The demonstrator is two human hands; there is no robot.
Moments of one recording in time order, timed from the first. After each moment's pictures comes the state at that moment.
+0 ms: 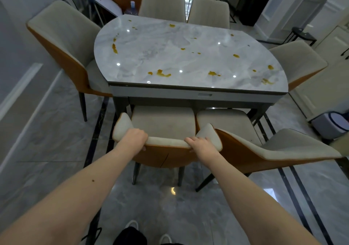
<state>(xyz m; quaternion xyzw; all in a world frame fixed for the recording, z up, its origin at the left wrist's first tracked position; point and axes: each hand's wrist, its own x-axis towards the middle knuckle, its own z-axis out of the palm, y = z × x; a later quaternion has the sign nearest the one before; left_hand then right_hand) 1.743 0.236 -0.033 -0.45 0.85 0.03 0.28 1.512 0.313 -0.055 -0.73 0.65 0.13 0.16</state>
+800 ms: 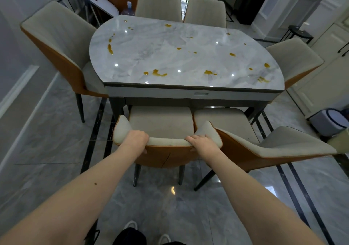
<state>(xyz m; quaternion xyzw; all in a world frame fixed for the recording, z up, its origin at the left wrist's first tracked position) 1.722 0.248 -0.032 -0.47 0.84 0.04 0.28 1.486 0.310 -0.066 -0.74 0.65 0.12 0.15</state>
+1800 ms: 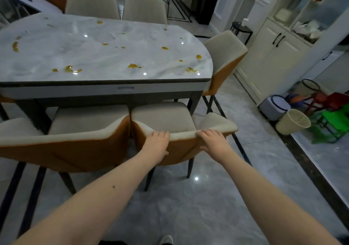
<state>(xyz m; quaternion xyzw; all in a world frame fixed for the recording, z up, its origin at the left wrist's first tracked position) 1.332 0.405 -0.047 -0.38 0.92 0.07 0.06 1.123 0.492 -0.023 -0.67 0.74 0.06 0.07</state>
